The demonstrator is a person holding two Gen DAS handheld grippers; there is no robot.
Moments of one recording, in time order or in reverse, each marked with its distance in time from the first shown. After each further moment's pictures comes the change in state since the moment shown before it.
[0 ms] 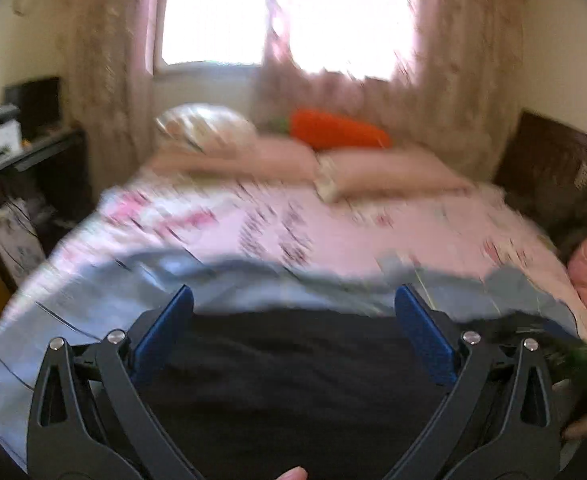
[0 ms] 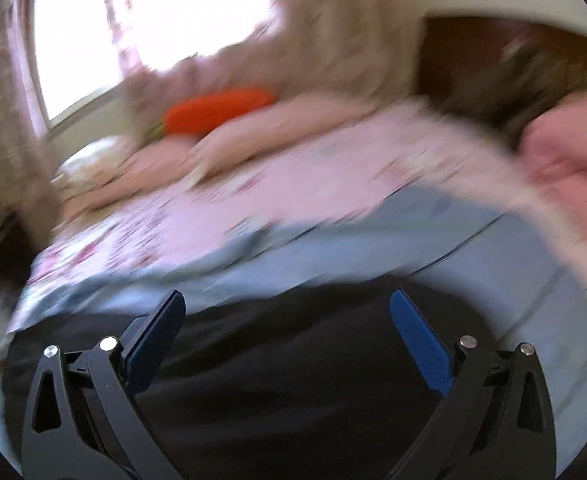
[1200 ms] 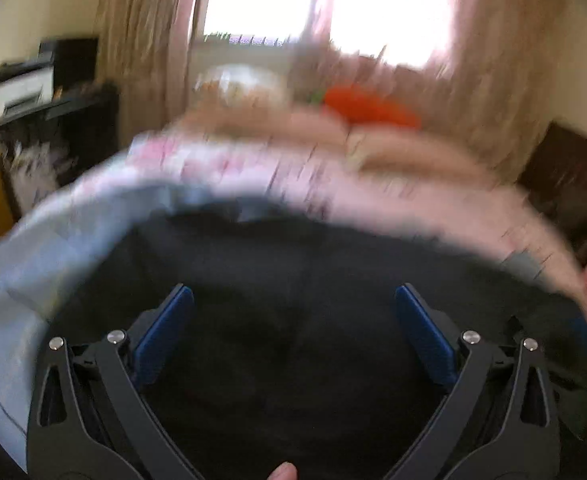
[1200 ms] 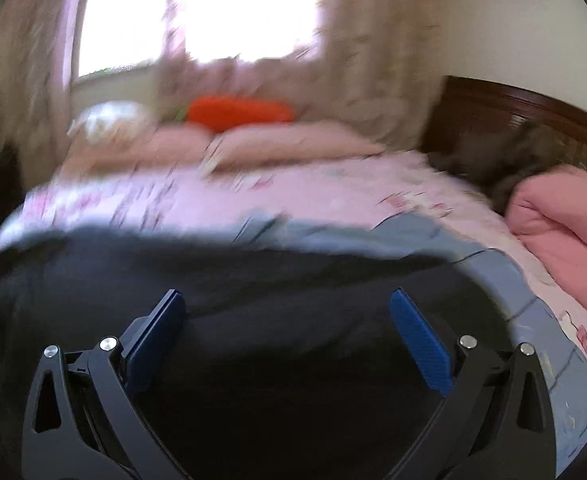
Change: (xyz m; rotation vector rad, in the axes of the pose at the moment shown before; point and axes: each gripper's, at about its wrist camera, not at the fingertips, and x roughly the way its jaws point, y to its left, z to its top) left arm 0.005 0.026 -0.103 -0.139 0.043 0.111; right arm -0.019 0.040 -0.088 -0.308 -0.243 -0.251
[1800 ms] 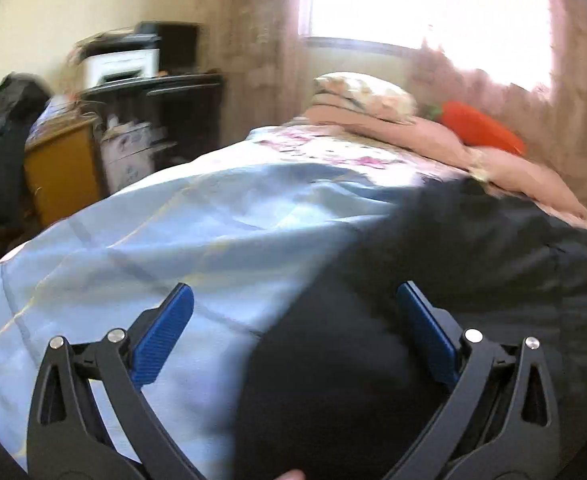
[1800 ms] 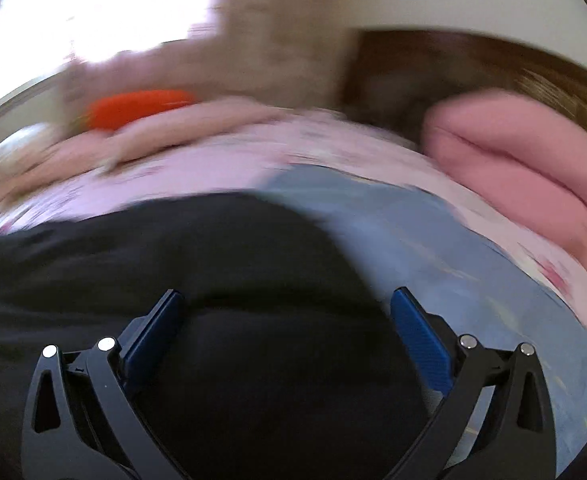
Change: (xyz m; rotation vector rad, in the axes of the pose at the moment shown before) left arm -0.035 0.158 -0.020 -0.143 -0.107 0.349; right arm -0.003 -0.196 -0.036 0.344 0.103 -0.343
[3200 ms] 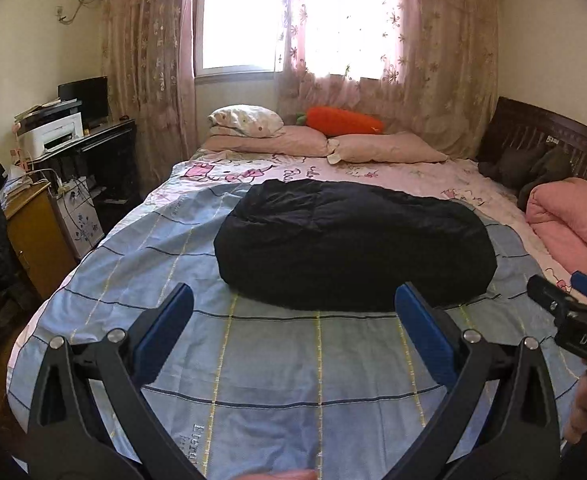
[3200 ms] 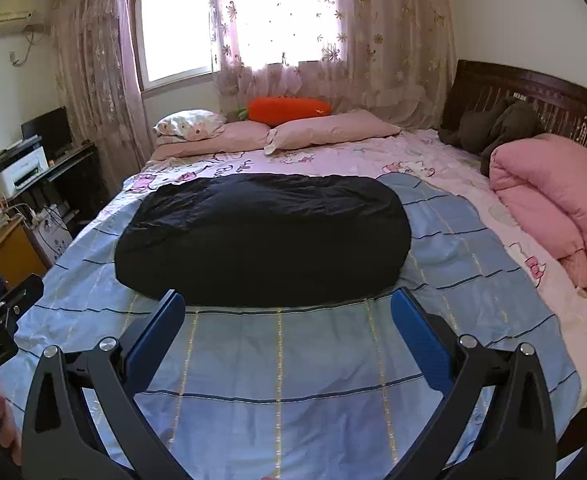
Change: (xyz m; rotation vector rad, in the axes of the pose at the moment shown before) left arm -0.365 0.017 -0.026 0.273 -0.007 -0.410; right arm -0.363 -0.043 -0.069 -0.304 0.029 0.578
